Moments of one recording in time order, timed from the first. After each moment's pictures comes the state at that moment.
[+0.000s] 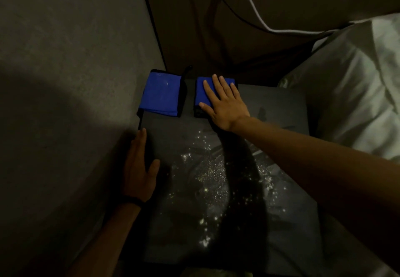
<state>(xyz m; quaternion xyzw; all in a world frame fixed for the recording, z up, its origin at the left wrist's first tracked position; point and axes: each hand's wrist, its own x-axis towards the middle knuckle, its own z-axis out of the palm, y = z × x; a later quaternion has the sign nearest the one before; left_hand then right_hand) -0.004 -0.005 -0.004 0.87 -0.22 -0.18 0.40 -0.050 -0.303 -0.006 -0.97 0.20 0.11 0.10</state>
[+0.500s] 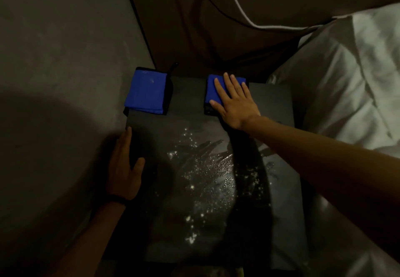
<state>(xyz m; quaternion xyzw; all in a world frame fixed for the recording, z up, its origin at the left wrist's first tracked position) -0.002 -0.004 -0.003 0.88 -0.25 -0.16 0.38 -0.099 -0.342 -0.012 -0.96 0.23 0.09 0.09</state>
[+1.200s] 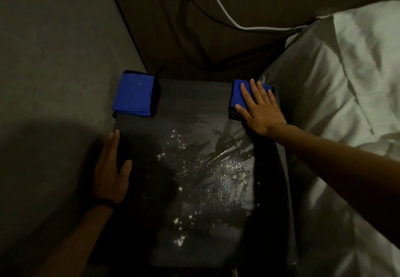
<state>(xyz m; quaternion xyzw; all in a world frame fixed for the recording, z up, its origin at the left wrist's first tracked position) -0.005 -0.005 -0.001 0.89 -0.27 -0.13 0.35 -0.182 -0.391 -0.008 -0.94 0.30 0.12 0.09</state>
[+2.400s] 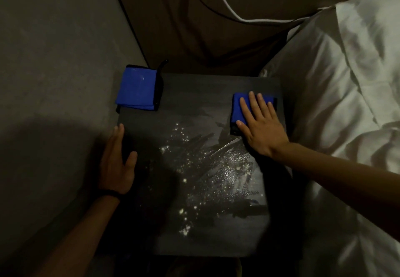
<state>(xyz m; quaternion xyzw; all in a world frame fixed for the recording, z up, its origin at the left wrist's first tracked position) -0.006 -0.007 0.003 0.89 -0.29 -0.12 0.35 -0.217 -0.331 -0.003 -0.95 0.28 0.12 0.06</state>
